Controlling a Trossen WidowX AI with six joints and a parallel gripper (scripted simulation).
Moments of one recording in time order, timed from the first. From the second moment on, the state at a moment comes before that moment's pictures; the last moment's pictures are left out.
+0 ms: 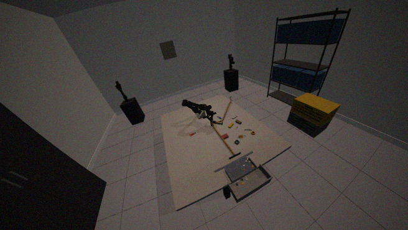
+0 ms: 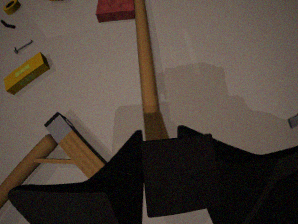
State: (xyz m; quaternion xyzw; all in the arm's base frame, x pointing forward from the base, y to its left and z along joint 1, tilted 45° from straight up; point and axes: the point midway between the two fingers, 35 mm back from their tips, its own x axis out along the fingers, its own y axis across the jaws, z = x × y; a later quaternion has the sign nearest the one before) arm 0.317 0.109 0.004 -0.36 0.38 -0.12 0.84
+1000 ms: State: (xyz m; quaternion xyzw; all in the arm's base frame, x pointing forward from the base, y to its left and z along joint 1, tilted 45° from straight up) arm 0.363 0.119 0.001 -0.36 0.38 -0.12 0.84
